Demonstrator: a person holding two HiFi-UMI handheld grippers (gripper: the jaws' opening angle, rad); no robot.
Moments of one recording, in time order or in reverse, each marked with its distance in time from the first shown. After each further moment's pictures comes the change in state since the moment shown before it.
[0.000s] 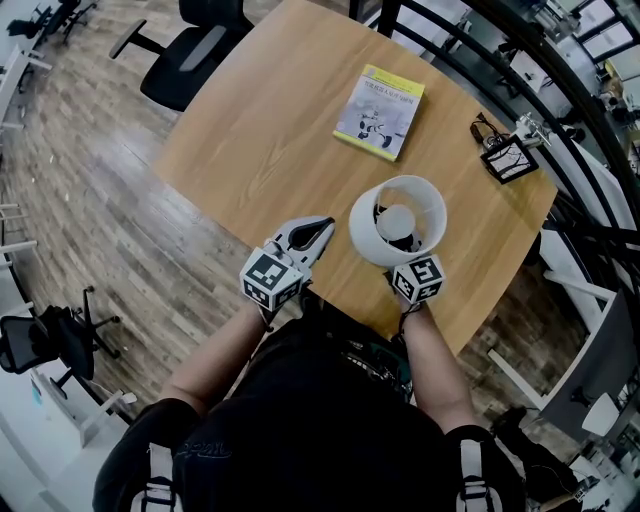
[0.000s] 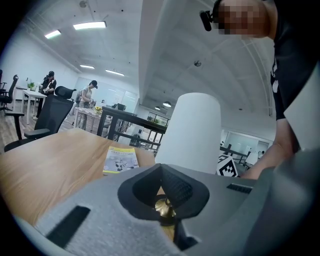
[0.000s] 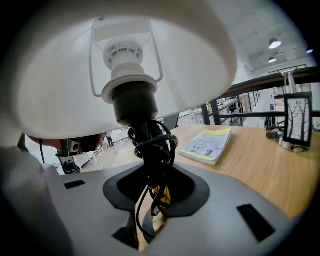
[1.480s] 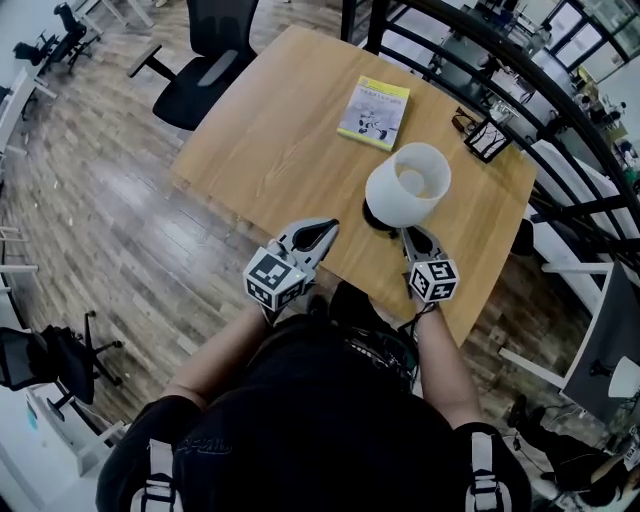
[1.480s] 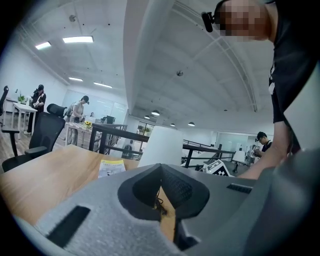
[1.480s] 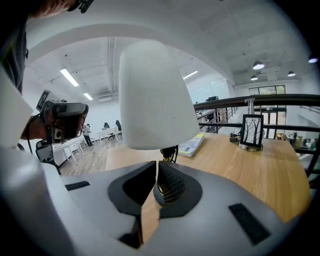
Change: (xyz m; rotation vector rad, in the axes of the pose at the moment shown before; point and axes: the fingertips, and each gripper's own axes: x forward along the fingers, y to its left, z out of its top) left arm -0.108 -0.088 0.013 0.111 -0.103 -0.083; right arm -0.110 0.043 -0.029 -0.016 -0.031 -0.261
